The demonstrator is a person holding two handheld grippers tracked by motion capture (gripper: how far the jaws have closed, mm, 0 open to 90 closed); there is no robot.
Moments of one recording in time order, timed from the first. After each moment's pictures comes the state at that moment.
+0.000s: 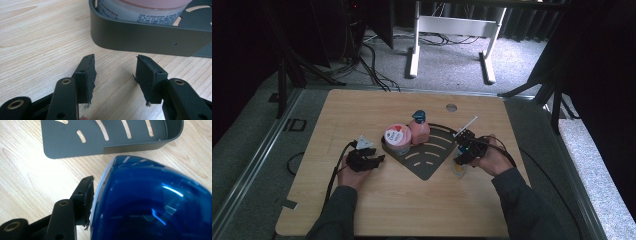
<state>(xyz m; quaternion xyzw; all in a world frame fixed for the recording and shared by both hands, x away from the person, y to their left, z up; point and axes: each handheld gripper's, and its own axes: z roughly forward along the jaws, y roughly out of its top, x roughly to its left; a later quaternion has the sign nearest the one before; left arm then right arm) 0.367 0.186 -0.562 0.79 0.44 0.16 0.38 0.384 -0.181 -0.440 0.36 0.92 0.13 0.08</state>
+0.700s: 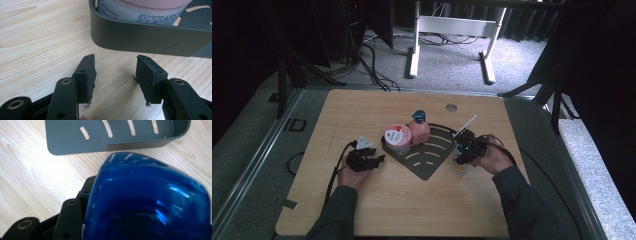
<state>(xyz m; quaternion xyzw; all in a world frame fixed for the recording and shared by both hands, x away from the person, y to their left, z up) 0.367 0.186 -0.562 0.80 0.44 0.16 0.38 0.387 -0.181 -0.439 0.35 0.93 0.13 0.06</state>
